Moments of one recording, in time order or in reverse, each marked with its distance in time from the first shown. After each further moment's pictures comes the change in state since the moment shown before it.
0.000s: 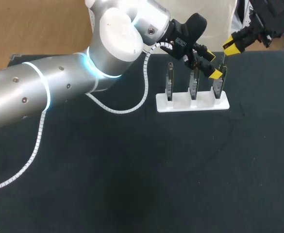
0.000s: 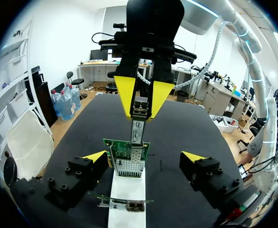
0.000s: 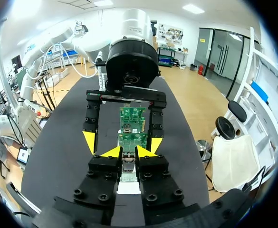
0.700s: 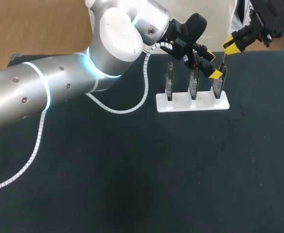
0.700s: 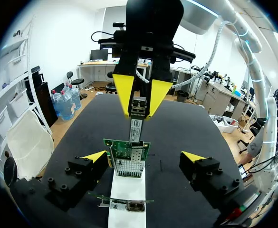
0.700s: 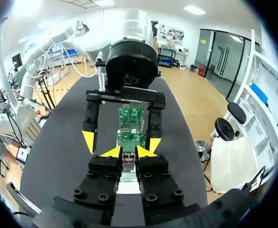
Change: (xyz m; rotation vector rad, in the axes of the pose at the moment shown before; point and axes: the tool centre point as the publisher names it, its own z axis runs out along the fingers) left arm 0.000 0.000 0.000 0.000 0.000 0.000; right arm 0.001 -0.002 -0.001 0.003 0.005 -0.009
